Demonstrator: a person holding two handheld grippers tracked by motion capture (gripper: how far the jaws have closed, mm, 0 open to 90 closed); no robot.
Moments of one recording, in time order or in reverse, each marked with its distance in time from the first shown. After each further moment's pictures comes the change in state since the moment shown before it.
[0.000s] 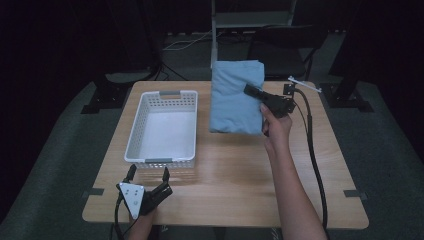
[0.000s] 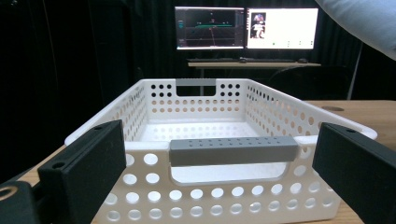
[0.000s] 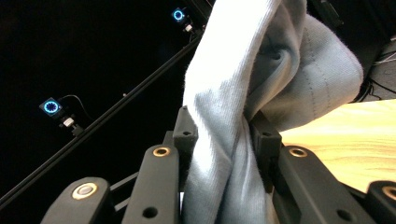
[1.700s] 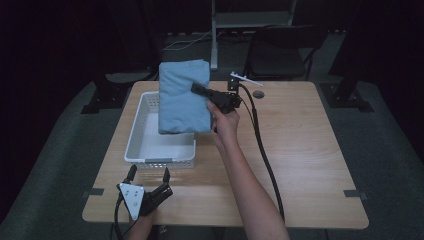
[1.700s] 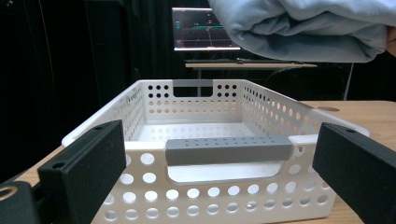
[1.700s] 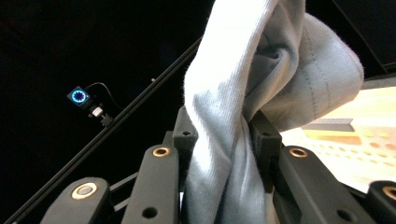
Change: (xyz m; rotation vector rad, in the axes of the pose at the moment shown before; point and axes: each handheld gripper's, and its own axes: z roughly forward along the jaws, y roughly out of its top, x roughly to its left) left arm 0.000 0.000 -0.002 -0.004 -0.018 -0.004; right arm 0.045 -0.041 0.128 0.078 0.127 0.074
